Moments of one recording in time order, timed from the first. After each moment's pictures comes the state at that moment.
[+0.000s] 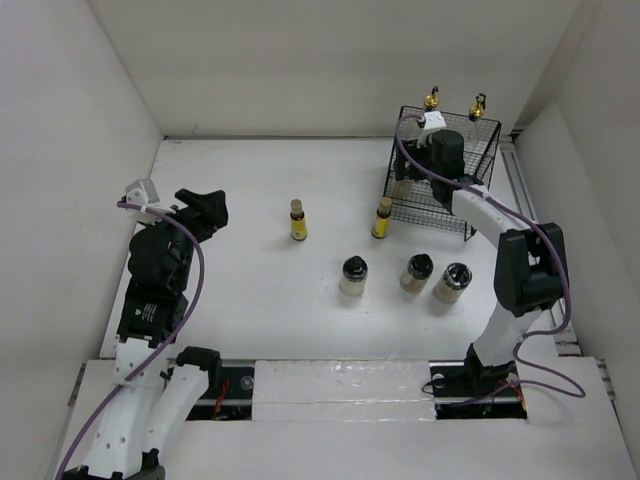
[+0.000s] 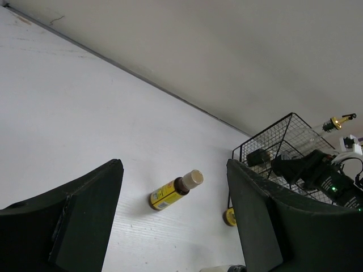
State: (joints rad) left arm -0.18 0.62 0.83 -0.26 -0.17 -0.62; right arm 0.21 1.78 1.31 0.10 -0.04 0.01
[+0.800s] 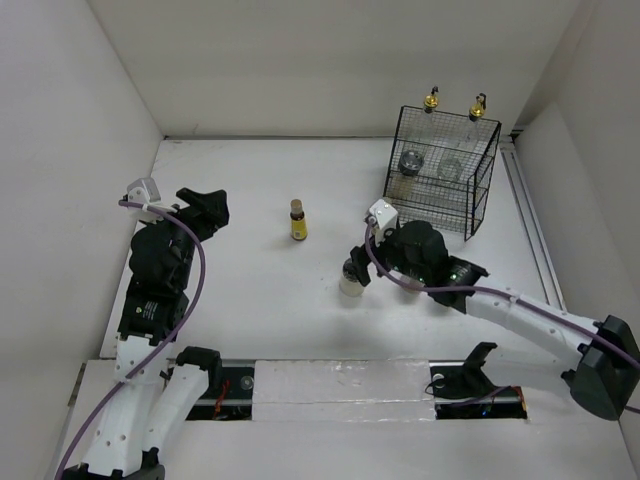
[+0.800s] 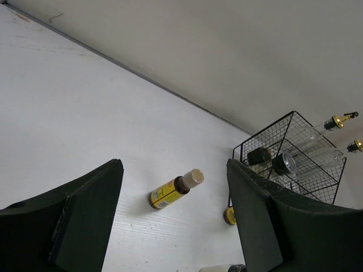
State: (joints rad) left arm -0.18 0.63 0.83 -0.26 -0.16 -0.62; right arm 0.78 1.10 0.75 -0.02 -0.01 0.01
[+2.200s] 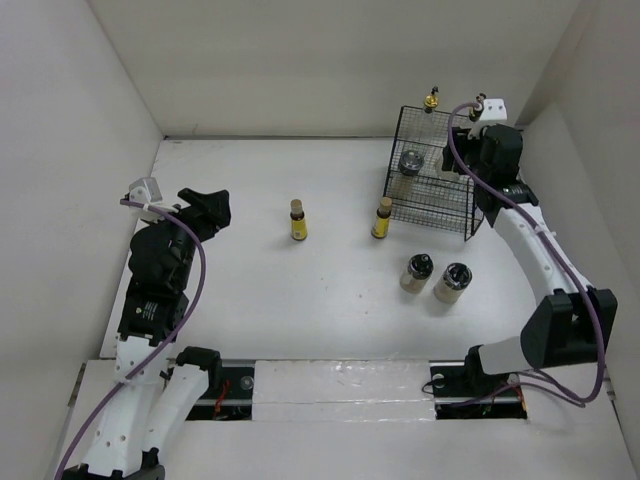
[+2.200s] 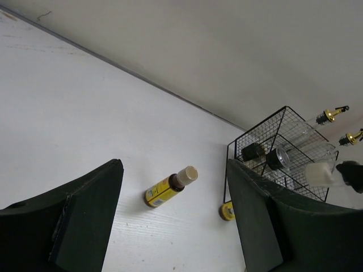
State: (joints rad) left arm -0.18 0.63 0.83 -0.25 -0.13 -0.62; right arm 0.10 1.38 1.24 -0.07 0.07 0.01
